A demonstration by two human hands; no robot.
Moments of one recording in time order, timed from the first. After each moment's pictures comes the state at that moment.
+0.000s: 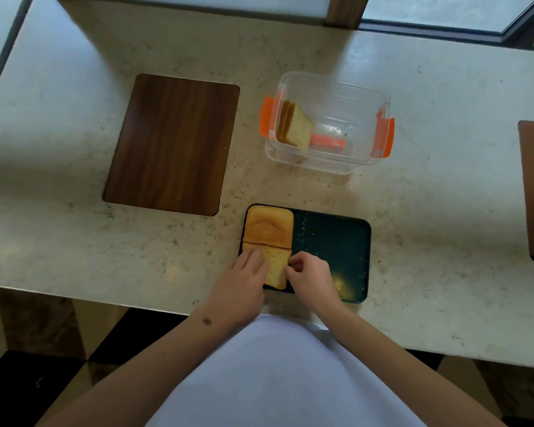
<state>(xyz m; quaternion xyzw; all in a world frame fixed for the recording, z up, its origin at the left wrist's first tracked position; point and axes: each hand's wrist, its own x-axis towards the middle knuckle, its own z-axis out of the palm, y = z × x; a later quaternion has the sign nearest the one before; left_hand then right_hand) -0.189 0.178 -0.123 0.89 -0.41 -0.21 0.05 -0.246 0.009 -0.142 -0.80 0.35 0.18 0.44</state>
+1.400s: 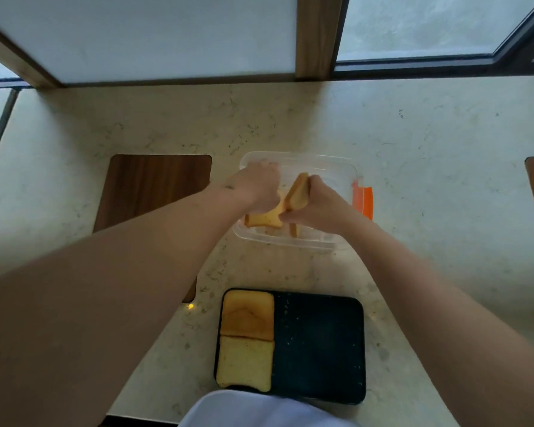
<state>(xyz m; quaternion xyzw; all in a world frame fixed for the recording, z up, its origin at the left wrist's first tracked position) 0.077 -0.066 -0.031 0.89 -0.33 -0.30 0.03 -0.020 -0.193 -0.097 -0.83 0.24 0.20 0.46</state>
